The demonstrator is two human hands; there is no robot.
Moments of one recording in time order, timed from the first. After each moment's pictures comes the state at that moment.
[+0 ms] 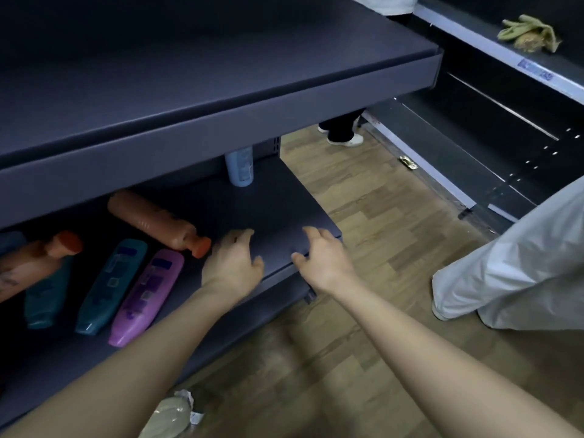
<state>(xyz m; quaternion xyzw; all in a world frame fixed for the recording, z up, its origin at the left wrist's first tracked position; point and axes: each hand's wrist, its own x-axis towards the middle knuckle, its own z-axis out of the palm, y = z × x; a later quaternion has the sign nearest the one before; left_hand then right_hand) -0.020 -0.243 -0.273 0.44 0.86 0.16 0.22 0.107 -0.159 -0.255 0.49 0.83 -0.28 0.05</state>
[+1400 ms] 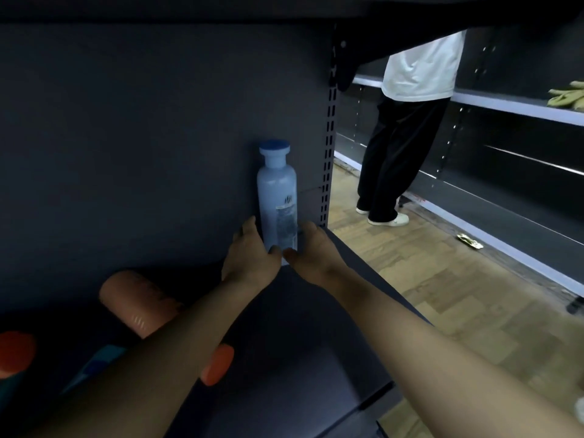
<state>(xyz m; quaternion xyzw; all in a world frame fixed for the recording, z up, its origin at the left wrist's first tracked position) -0.147 -0.109 -0.343 0.37 0.85 0.35 0.12 -0.062 -0.032 -0.351 0.38 0.82 -0.39 -0.18</state>
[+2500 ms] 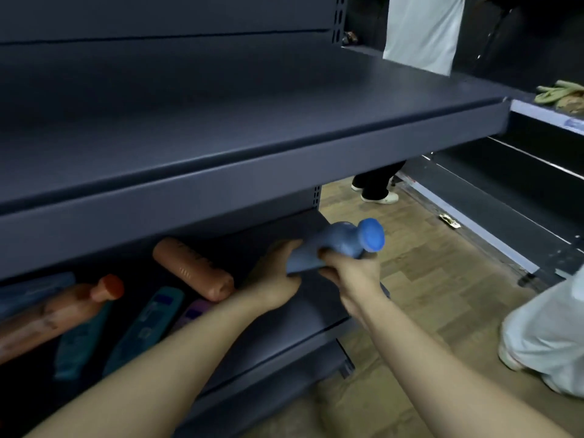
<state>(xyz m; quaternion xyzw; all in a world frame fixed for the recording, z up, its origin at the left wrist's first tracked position) -0.069 -0.194 -0.280 0.49 0.77 0.32 0.25 0.043 -0.126 -0.271 0.44 0.44 -0.67 -0.40</state>
